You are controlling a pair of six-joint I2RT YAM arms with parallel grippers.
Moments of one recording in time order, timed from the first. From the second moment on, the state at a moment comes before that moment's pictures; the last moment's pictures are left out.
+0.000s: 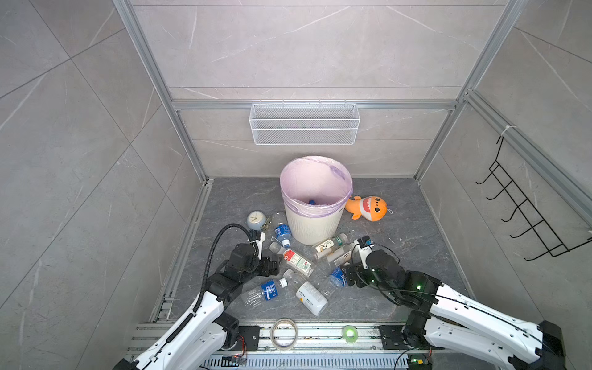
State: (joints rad) left arm -0.48 0.76 0.43 -0.34 0.10 -0.37; right arm 0.98 0.89 0.64 -0.50 0.27 0.47
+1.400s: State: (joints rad) left arm -0.46 0.74 0.37 -0.27 0.02 -0.38; right arm 1.36 1.68 1.09 -0.57 0.39 0.53
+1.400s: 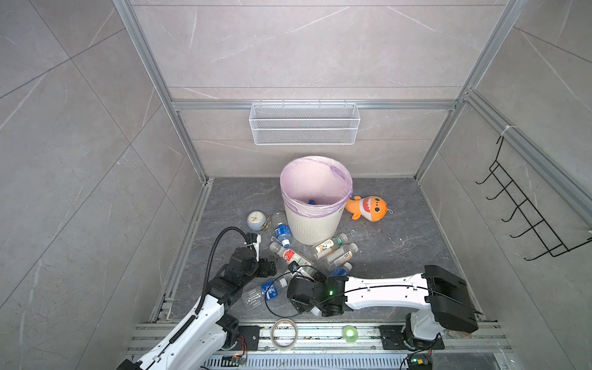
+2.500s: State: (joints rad) left arm -0.46 0.75 0.37 -0.27 0.02 -0.38; right arm 1.35 1.79 1.11 -0.57 0.35 0.54
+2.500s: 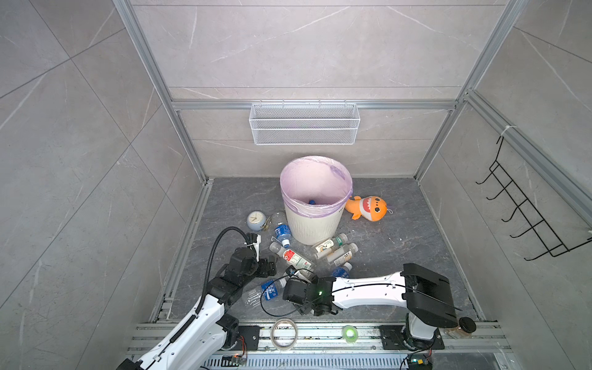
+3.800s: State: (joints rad) left arm -0.45 0.77 0.37 -0.27 0.02 -0.38; right arm 1.36 1.29 0.87 -0.45 0.49 0.55
